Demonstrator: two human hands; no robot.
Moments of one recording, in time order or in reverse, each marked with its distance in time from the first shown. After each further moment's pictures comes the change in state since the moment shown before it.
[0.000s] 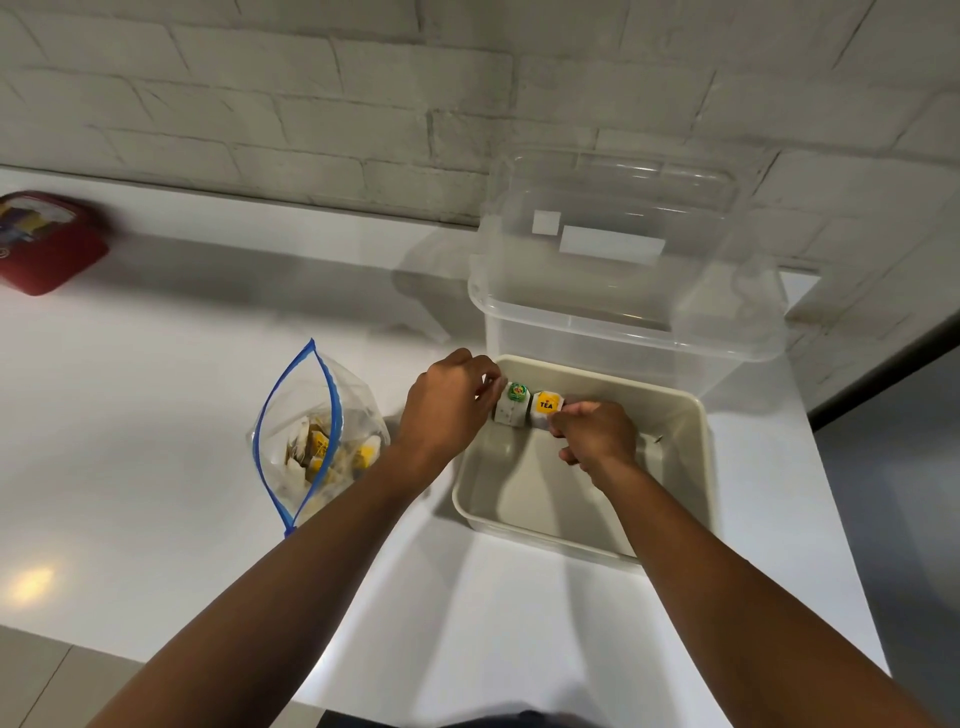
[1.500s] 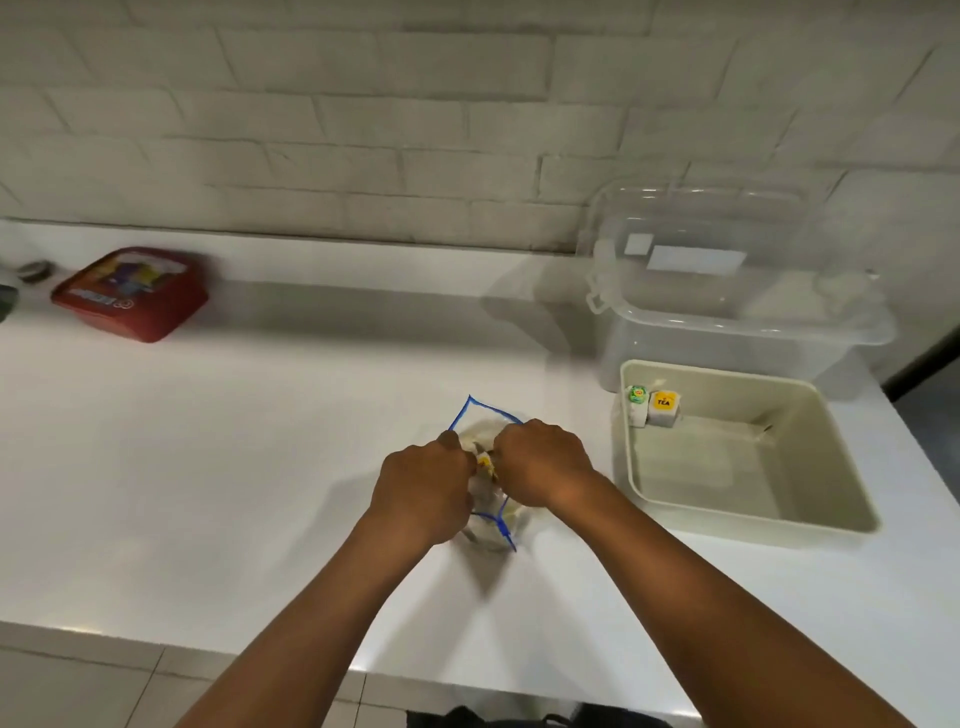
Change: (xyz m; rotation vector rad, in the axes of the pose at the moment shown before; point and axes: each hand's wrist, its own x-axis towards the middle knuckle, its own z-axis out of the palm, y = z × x) left_hand -0.095 -0.128 -0.158 0.468 -0.560 -0.018; right_hand -0.177 -0.104 0.167 -1.087 -0.214 -0.595
